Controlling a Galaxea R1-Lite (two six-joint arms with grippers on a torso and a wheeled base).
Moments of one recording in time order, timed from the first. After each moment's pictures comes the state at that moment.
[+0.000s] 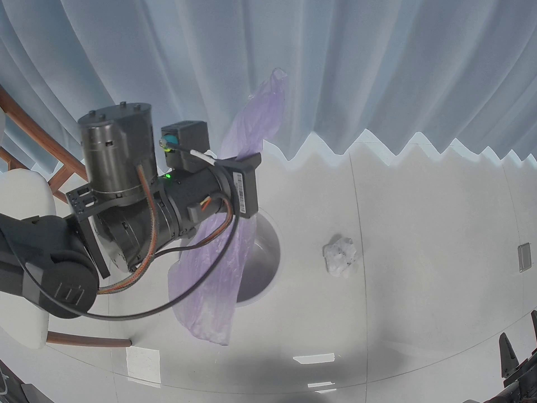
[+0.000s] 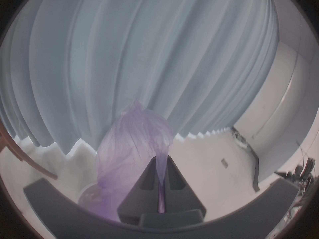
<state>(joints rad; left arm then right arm) -0.71 1.67 -0.95 -0.69 0.12 -0.10 0.00 0.02 -0.02 0.00 0.04 -0.01</state>
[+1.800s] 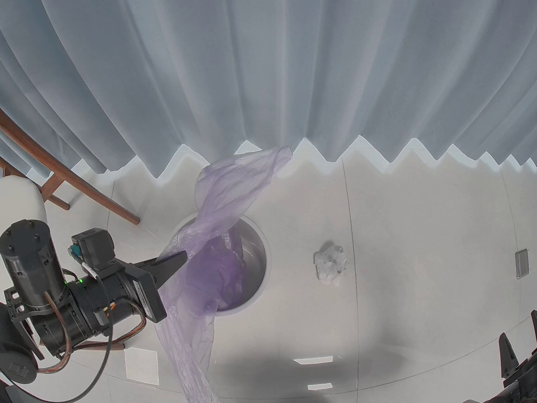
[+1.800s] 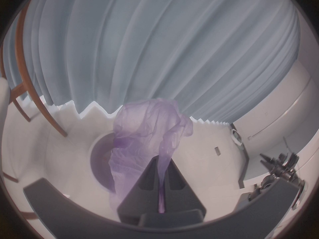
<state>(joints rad) -0.62 1.36 -0.36 -0.81 0.02 -0.32 0.00 0.02 -0.02 0.00 0.04 -0.01</state>
